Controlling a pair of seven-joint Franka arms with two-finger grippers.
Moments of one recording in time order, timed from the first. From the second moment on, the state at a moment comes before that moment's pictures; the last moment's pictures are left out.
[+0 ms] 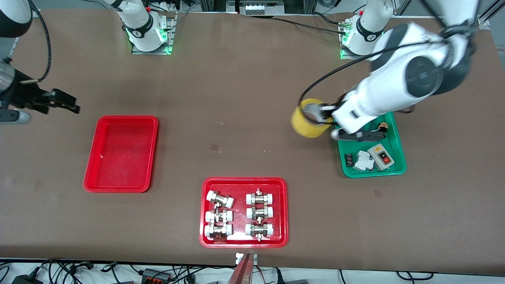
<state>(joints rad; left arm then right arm) -0.18 0.35 -0.28 -1.52 -0.24 1.81 -0.44 -0.05 0.10 0.04 -1.64 0.16 1.67 -0.03</state>
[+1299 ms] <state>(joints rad) -0.47 0.72 -0.29 -1.43 -0.41 2.46 -0.88 0.14 0.62 0.04 -1.48 0.99 1.76 -0.62</state>
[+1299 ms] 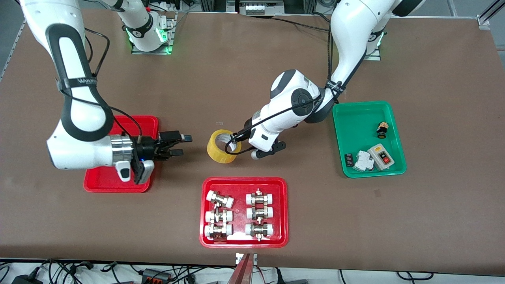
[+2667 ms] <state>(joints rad) -0.47 0.73 -0.29 -1.43 -0.41 2.47 -0.90 0.23 0.70 0.04 -1.47 1.08 1.83 -0.69</state>
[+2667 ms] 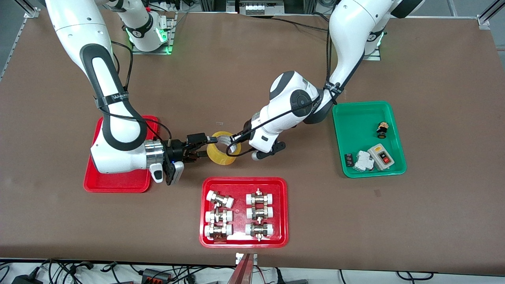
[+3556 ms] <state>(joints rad) -0.47 0.73 -0.29 -1.42 -0.41 2.47 -0.90 0.23 0.70 0.03 -1.47 1.08 1.83 -0.73</state>
